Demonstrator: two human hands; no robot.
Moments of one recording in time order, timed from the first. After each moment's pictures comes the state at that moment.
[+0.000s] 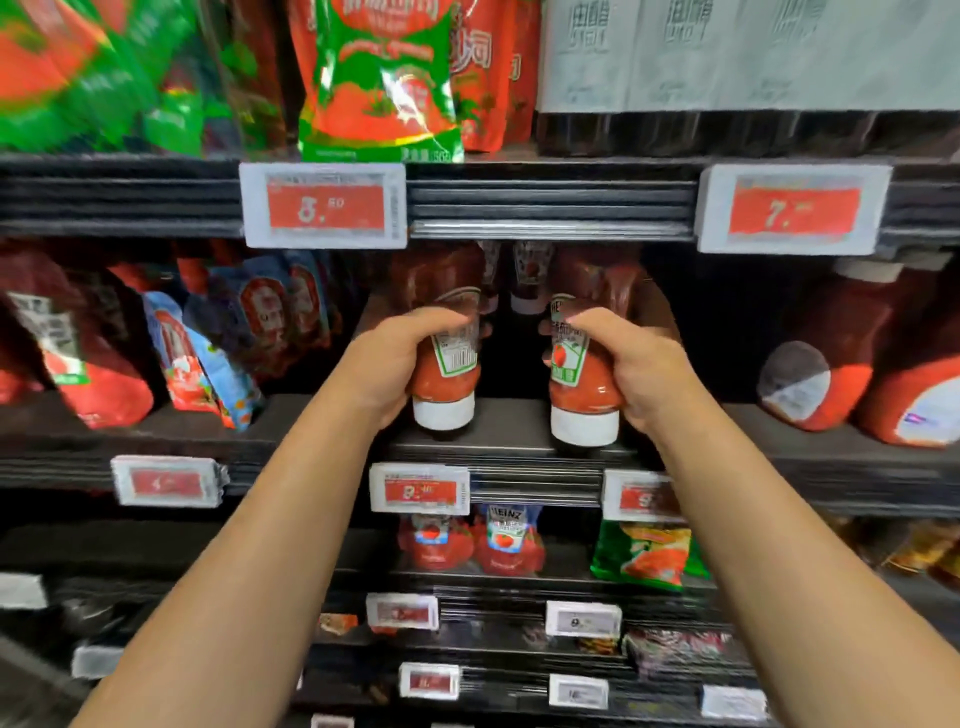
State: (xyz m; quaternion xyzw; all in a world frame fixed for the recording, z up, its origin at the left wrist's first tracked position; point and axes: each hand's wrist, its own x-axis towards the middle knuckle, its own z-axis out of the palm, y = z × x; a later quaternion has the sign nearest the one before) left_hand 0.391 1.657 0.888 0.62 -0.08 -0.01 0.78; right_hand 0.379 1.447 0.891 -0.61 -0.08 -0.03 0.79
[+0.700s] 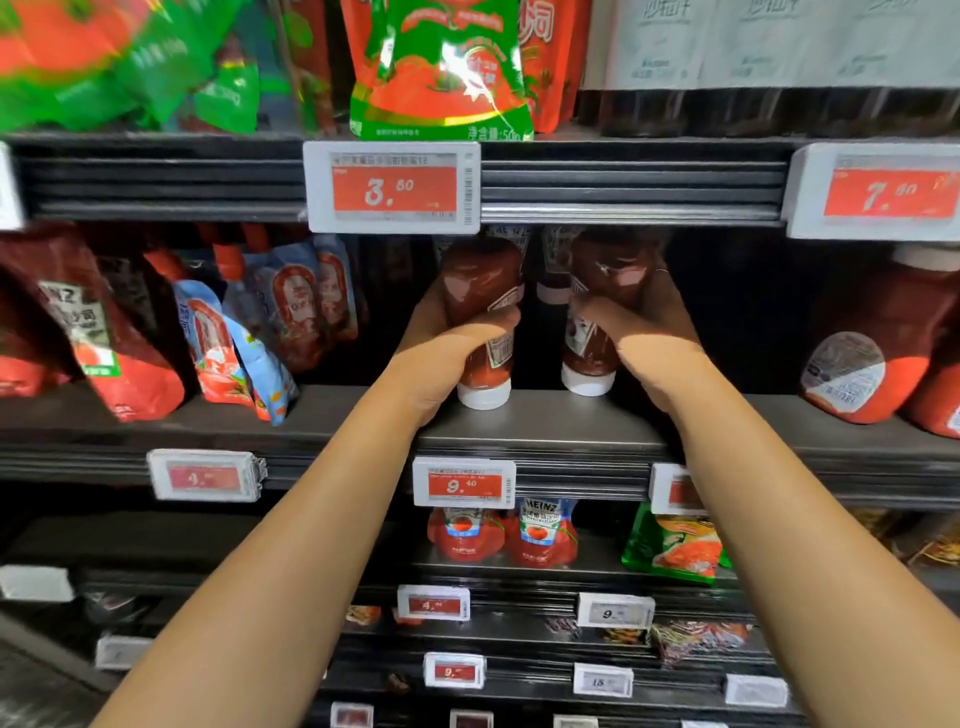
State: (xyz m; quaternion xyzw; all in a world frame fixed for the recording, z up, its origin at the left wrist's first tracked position) left_hand 0.420 1.666 0.857 0.66 -0.12 0.06 0.74; right_hand 0.427 1.461 0.876 -0.76 -0.04 -0.15 0.63
